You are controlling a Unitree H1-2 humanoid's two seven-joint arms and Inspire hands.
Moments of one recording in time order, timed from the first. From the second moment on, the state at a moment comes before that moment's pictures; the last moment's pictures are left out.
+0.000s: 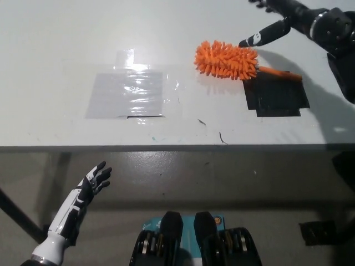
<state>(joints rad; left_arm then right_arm) -0.09 0.24 0.01 0.25 -0.13 -0.37 -0.27 -1.26 -0.33 0.25 1.06 -0.31 -0.08 0.38</state>
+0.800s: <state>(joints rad) -0.11 0.24 0.01 0.28 -0.13 -0.36 -0.27 -0.48 -0.33 0.10 0.32 -0.25 -0.02 0.38</state>
